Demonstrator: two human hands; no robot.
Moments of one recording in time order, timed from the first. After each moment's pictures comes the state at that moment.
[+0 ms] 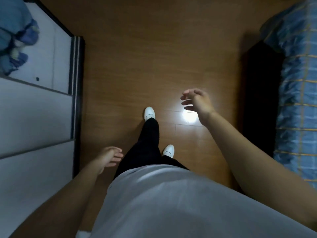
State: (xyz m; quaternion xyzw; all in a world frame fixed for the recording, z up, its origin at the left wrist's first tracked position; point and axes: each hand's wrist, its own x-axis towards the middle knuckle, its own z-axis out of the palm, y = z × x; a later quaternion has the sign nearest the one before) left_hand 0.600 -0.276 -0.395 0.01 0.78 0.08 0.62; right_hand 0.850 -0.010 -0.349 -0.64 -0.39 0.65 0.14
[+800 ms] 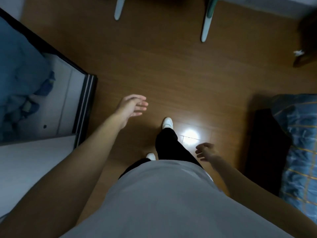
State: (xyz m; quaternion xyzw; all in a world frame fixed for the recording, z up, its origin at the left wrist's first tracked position) left_hand 0.405 0.249 -0.339 0.09 0.73 0.35 0.57; right_hand 0.739 0.274 -0.408 -0.73 -0.38 0.56 -0.11
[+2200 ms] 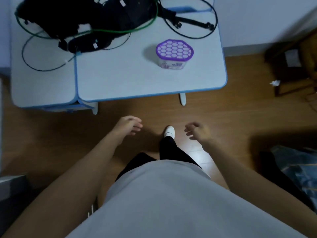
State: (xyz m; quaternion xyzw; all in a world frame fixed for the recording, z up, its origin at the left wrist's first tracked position) left_hand 0.159 0.880 -0.357 0.23 0.74 0.17 0.61; right_hand 0.443 0.908 -0.366 -0.71 -0.36 0.60 0.10
